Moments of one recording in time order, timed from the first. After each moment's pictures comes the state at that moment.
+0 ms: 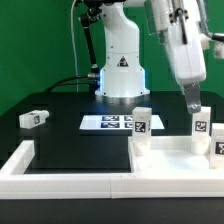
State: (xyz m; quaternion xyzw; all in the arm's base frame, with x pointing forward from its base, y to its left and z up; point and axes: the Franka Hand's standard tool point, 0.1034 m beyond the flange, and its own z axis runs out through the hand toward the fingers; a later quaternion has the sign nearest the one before) arm 0.608 0.052 0.128 -0.67 0.73 0.01 0.13
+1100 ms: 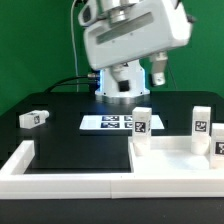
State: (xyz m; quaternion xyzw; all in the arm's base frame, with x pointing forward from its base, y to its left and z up) arm 0.564 -0.028 0.141 -0.92 0.37 -0.06 0.12
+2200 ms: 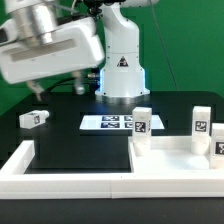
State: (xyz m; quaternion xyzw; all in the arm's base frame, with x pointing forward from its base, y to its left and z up) arm 0.465 -0.189 0.105 -0.97 0.19 0.08 0.12
